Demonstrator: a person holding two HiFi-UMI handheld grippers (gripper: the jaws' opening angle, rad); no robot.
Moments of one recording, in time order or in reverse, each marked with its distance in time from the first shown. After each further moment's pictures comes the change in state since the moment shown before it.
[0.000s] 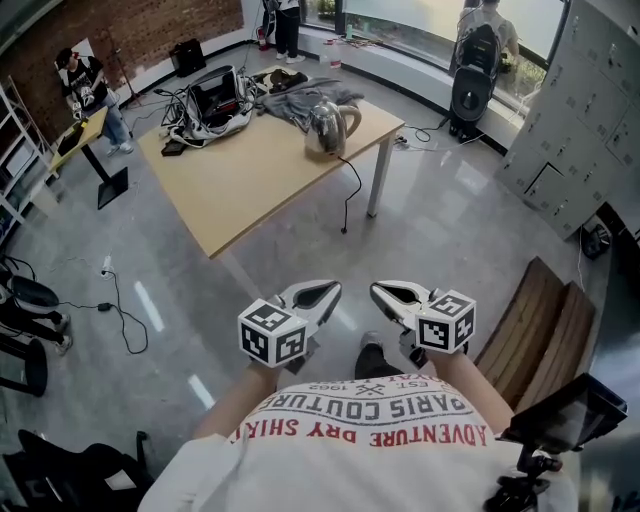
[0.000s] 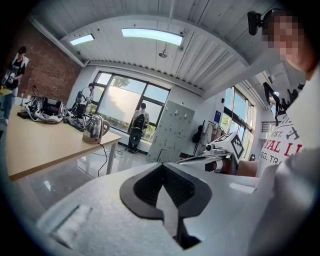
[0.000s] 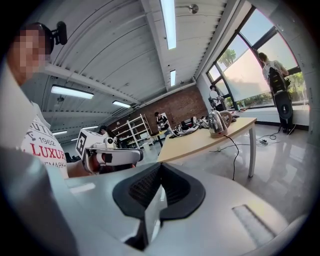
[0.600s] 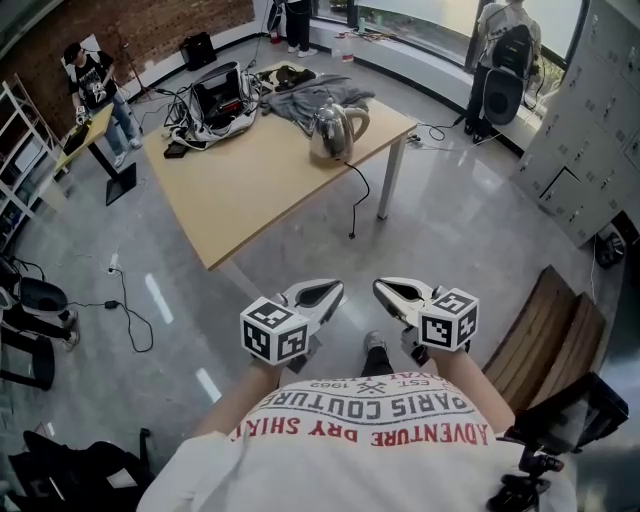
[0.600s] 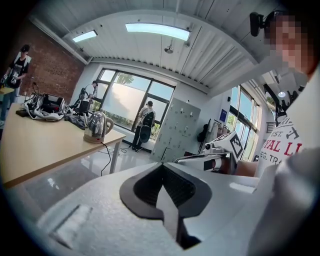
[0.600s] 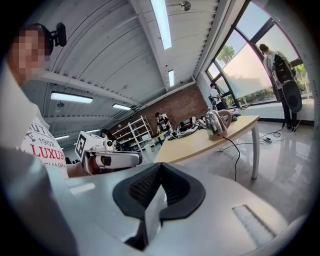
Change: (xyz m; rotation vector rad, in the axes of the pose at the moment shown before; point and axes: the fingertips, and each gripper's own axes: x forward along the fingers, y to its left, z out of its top) left arm 0.045 0.040 0.011 -0.026 0.034 0.037; right arm 0.026 -0.057 0.022 0.035 -0.008 0.037
